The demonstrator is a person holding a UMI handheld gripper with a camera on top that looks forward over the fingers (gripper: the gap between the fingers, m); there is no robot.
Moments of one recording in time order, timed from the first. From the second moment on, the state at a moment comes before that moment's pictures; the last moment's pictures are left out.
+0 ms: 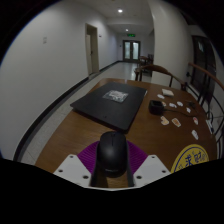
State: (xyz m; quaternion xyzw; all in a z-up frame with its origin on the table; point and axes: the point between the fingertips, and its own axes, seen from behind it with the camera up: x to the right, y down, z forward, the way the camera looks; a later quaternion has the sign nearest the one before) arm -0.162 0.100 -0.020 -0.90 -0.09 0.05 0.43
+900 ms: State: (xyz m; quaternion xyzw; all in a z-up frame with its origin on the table) arm 0.081 0.014 -0.006 -0.89 0.01 0.03 0.46
